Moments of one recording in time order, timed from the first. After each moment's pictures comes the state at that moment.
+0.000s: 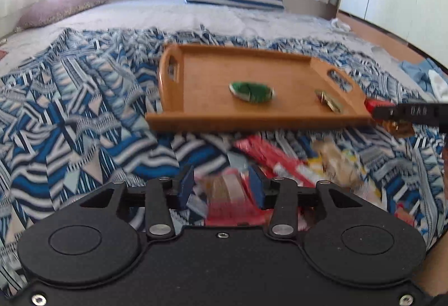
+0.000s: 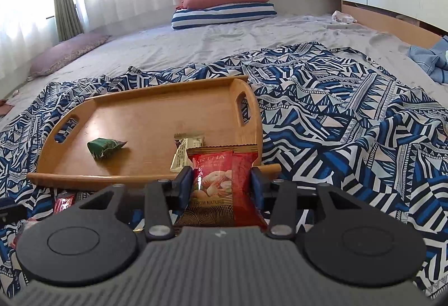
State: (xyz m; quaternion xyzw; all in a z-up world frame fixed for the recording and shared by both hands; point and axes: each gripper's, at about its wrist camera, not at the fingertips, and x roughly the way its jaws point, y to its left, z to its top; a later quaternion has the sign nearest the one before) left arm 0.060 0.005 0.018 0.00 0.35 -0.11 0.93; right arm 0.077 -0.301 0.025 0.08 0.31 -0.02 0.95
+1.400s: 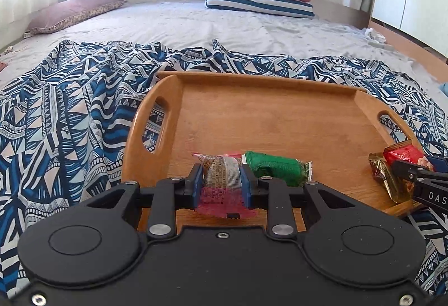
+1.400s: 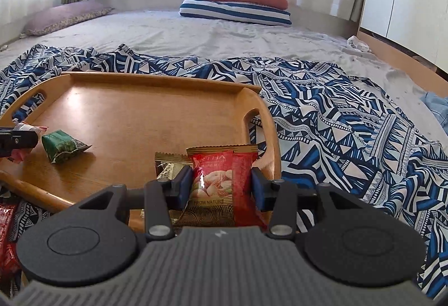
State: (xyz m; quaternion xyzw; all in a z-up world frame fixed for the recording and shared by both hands) left arm 0.210 -0.041 0.013 -0.01 0.34 -0.05 0.94; right arm 0.159 -0.280 0.001 -0.02 0.32 -0.02 0.95
